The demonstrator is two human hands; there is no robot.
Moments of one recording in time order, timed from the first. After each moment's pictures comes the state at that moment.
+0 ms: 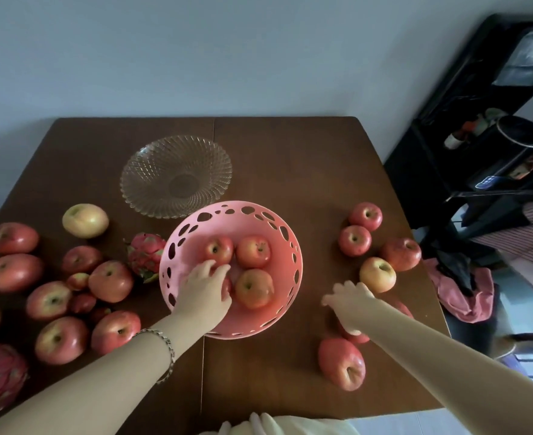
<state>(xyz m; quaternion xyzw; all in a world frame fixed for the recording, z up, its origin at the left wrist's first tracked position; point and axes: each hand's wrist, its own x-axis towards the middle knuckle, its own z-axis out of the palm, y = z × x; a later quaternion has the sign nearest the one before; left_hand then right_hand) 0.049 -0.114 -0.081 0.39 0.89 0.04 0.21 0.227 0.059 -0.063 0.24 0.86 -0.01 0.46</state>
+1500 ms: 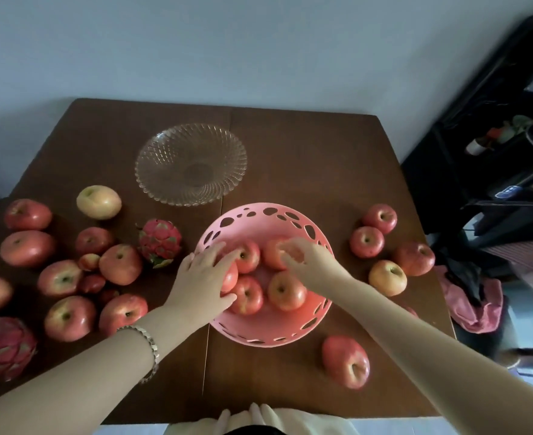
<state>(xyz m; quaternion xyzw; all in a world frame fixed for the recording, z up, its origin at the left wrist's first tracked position) 0.042 -0.132 -0.059 0.46 0.87 0.03 0.17 0.158 0.034 -0.026 0.33 0.86 -0.39 0.09</state>
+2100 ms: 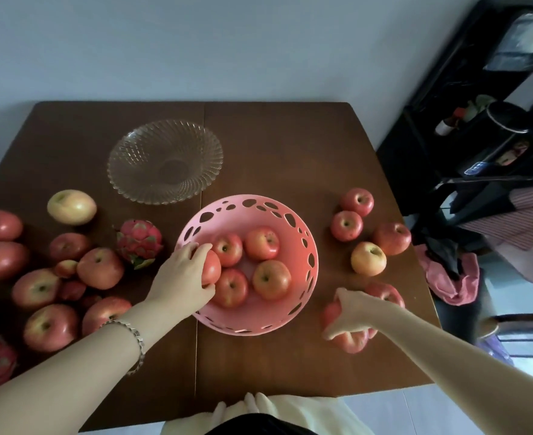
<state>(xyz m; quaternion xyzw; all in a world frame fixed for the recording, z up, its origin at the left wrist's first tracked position) 0.043 -0.130 -0.059 0.42 0.88 0.07 0.19 0.263 0.052 -0.055 0.42 0.77 -0.27 0.40</state>
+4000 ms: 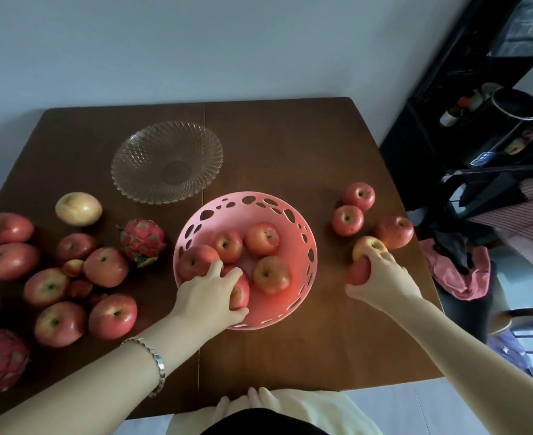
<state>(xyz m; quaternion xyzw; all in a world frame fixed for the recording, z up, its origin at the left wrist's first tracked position) 0.094 -0.123 -0.040 0.47 0.85 -0.09 0.21 0.288 0.075 -0.051 0.53 0.81 -0.23 0.13</state>
